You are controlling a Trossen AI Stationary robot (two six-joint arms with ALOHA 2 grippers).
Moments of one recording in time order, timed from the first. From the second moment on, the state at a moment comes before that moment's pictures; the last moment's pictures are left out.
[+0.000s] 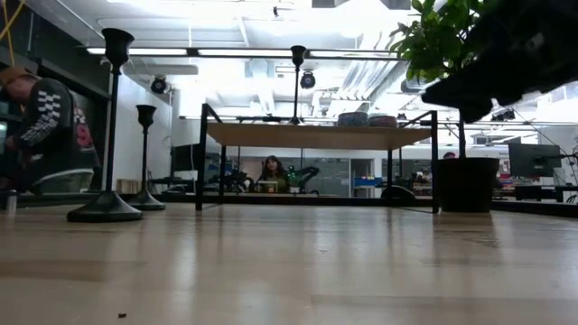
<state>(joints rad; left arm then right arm) -0.37 0.42 0.88 -0.52 -0.25 0.15 0.35 0.90 0.16 0.52 0.47 0.20</state>
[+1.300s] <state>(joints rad) -0.37 0.42 0.88 -0.58 -0.45 0.01 0.05 0.40 0.01 0.32 0.10 0.16</state>
